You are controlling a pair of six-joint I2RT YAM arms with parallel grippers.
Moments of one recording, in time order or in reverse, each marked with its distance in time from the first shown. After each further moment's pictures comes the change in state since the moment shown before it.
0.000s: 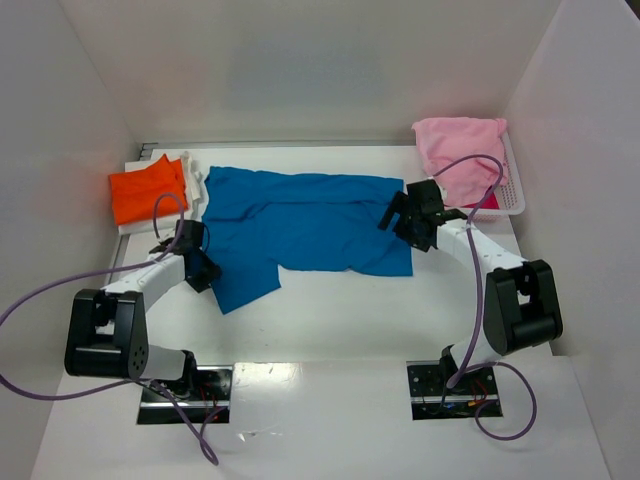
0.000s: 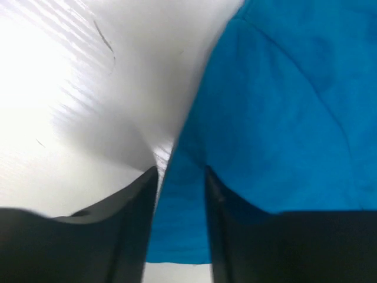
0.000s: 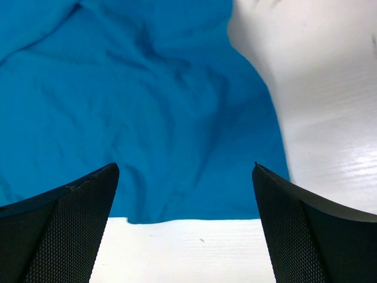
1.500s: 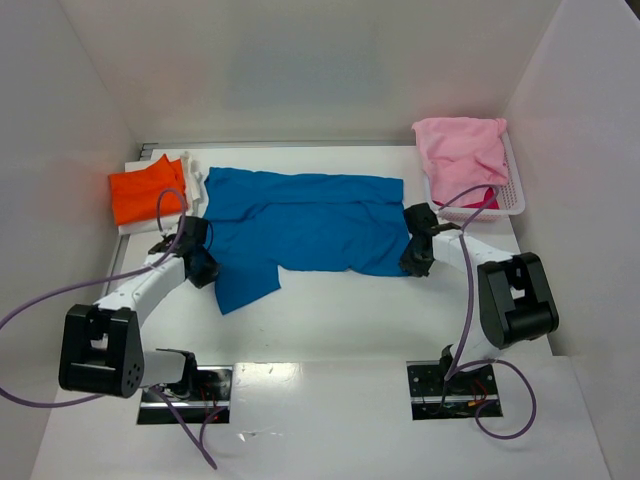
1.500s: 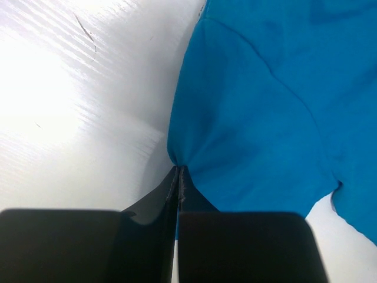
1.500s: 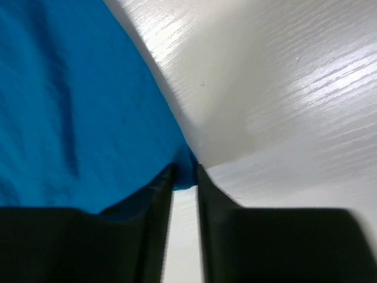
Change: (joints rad) left arm -0.055 -0.084 0.048 -0.096 -0.027 0.018; right arm 0.000 0.041 -0.137 -0.147 0.113 0.103
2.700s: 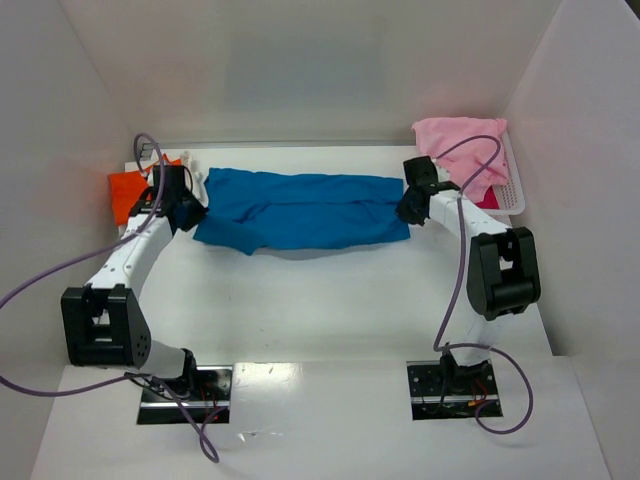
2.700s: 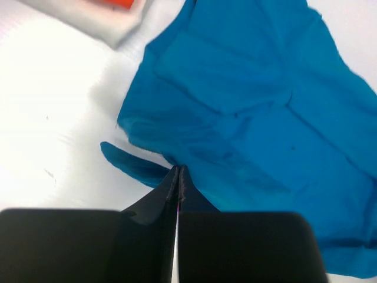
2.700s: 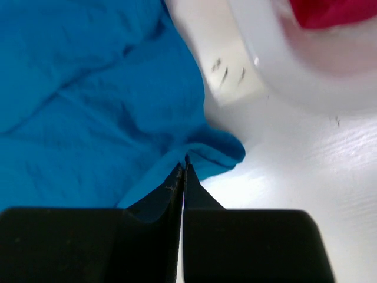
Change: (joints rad) left arm 0.103 0.113 0.378 0.052 0.042 0.142; right arm -0.040 0.188 0.400 0.020 0.019 -0.090
